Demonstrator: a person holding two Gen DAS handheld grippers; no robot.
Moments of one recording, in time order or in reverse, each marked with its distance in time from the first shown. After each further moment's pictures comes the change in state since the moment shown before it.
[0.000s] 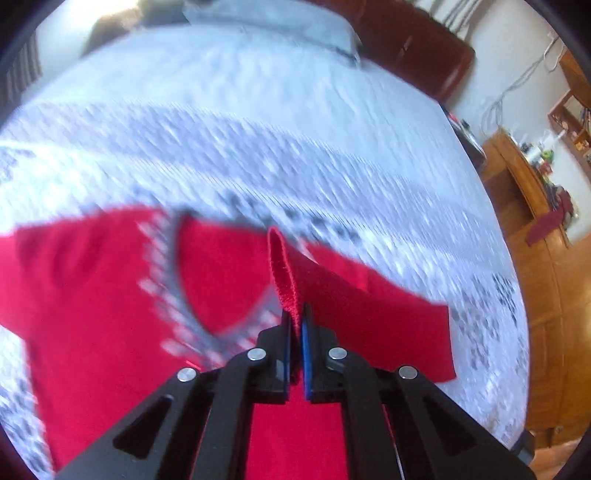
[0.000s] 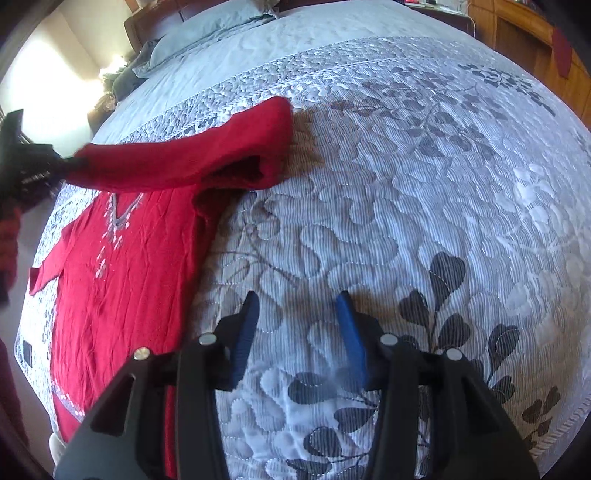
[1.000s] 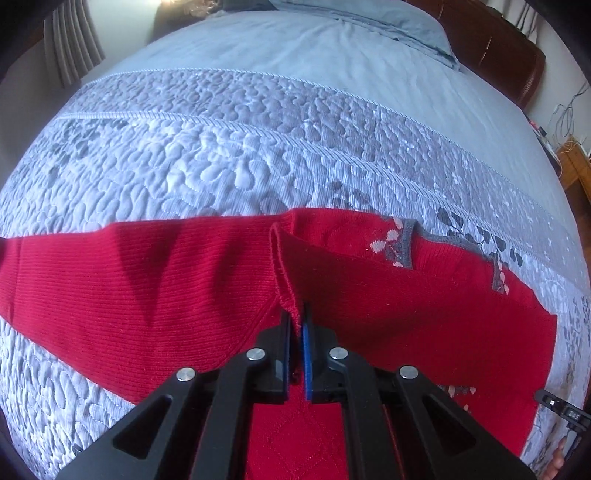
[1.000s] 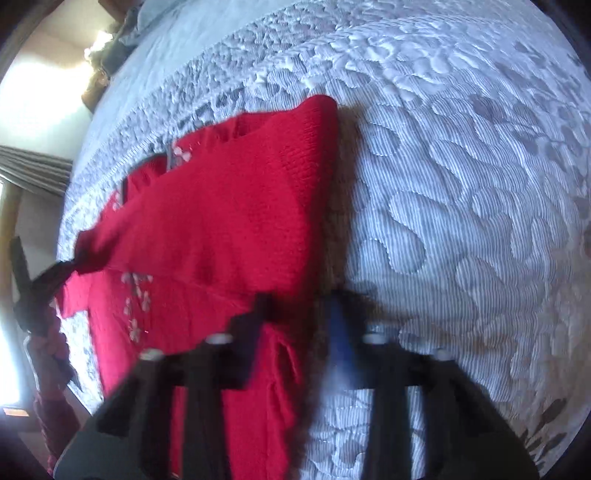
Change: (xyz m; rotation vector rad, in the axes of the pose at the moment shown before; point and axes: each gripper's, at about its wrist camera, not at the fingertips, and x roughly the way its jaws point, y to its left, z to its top) left arm 0.034 0.173 0.009 -0.059 0.056 0.249; right arm 0.100 0.064 0.111 0.059 0.318 0.123
